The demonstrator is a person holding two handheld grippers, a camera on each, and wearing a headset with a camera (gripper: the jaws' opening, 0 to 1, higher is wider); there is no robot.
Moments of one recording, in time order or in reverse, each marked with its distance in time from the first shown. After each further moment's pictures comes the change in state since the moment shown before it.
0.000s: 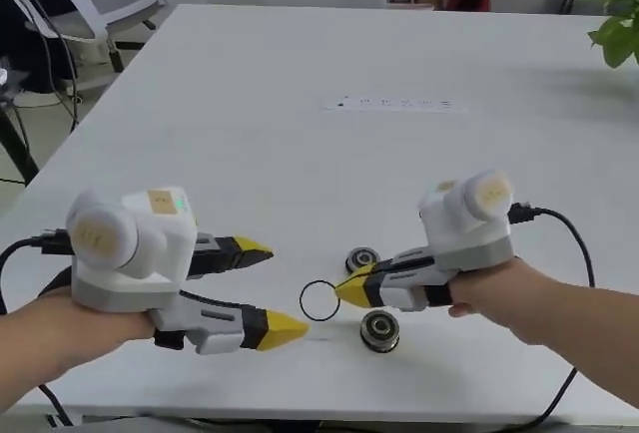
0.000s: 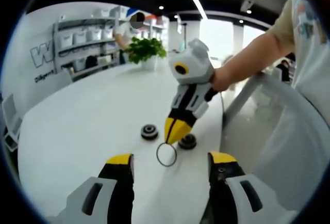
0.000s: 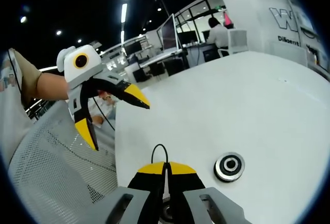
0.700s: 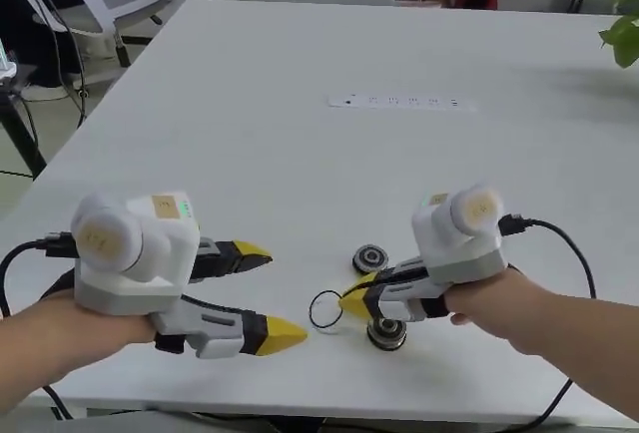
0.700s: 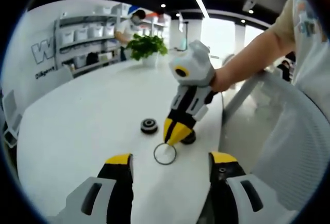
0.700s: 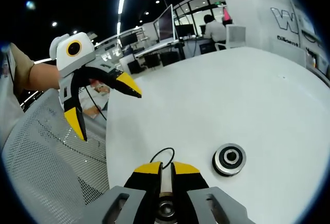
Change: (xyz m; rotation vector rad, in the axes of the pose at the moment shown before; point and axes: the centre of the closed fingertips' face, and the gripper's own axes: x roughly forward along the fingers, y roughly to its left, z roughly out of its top) left arm -0.002 -0.002 -0.010 -0.017 0.016 0.000; right arm 0.008 -0.009 -0.019 -0.028 0.067 -0.054
